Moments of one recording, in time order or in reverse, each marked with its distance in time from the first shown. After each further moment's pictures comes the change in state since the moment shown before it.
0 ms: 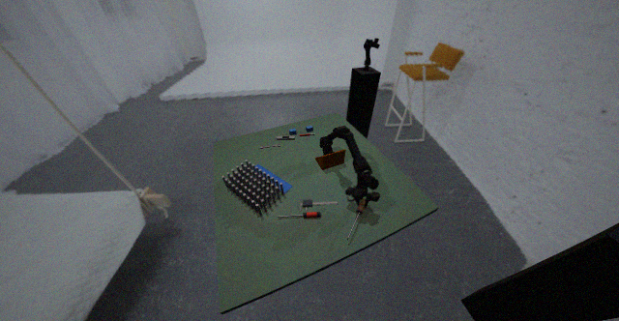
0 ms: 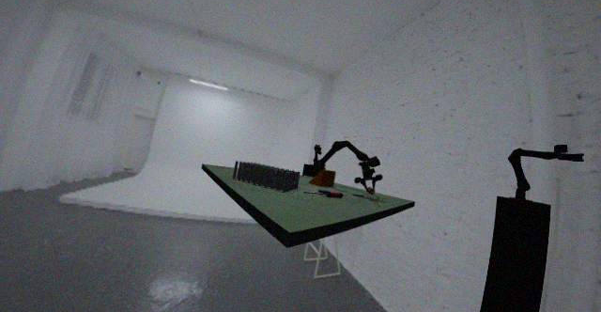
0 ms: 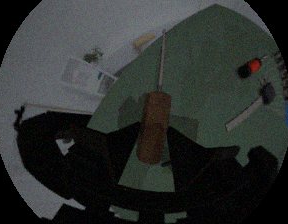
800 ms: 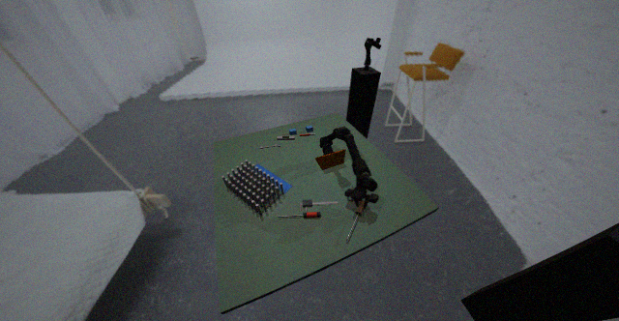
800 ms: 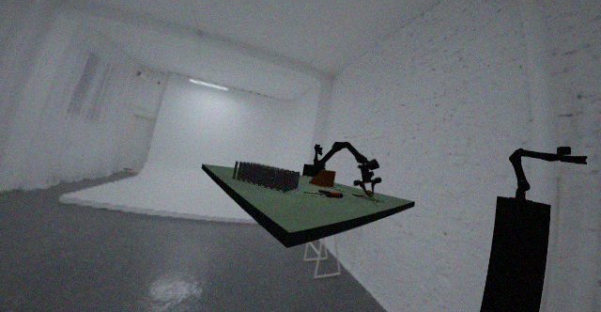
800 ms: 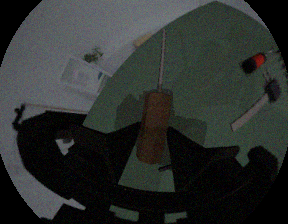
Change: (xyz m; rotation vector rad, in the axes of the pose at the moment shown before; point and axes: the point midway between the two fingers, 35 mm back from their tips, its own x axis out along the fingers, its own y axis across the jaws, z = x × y) arm 0.017 -0.009 -0.009 0.000 0.000 0.000
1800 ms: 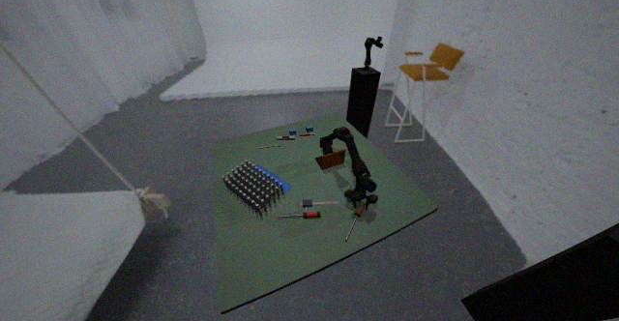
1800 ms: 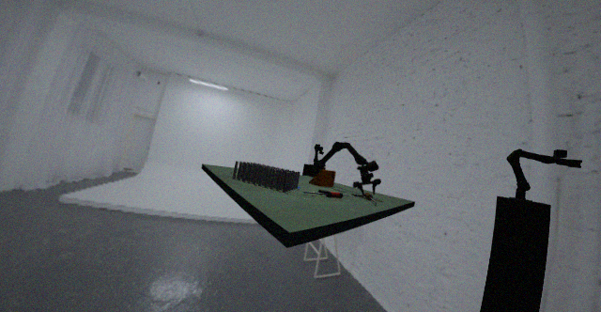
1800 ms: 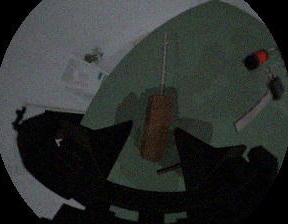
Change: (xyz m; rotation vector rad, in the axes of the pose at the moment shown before) arm 0.010 -0.006 -0.006 0.000 0.000 0.000
